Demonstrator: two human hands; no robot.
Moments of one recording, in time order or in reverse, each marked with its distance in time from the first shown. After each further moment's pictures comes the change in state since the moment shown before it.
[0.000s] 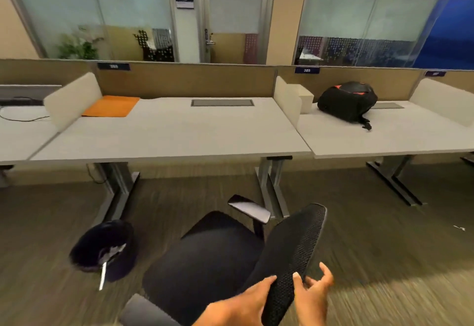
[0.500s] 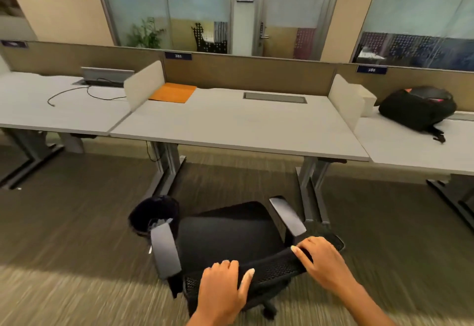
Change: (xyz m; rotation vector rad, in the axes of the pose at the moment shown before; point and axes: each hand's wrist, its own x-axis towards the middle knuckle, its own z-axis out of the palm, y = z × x) left_hand -0.109 -0.126 -0.035 0.507 0.804 -0.103; right_hand 0.010 -0.038 0.070 -1.006 -0.609 -1.105
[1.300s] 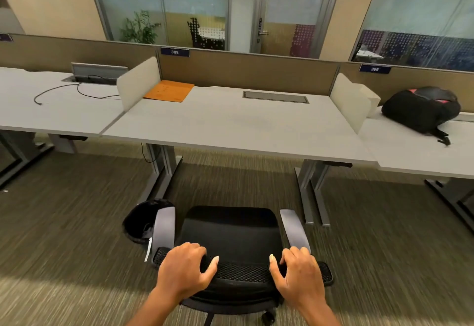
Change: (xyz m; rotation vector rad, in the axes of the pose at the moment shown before) left_hand 0.076 -0.115 -0.020 0.067 0.163 0.126; right_hand 0.029 -0.084 0.035 -0.017 0.214 0.133
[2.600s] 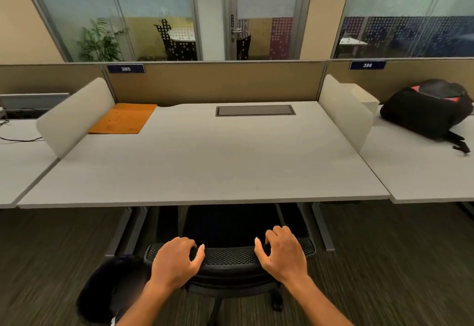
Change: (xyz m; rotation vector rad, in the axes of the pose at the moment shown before) left_hand 0.344 -0.025 0.075 -0.087 -0.011 -0.013; right_hand 0.328 0.100 0.083 0.056 0.050 0.007
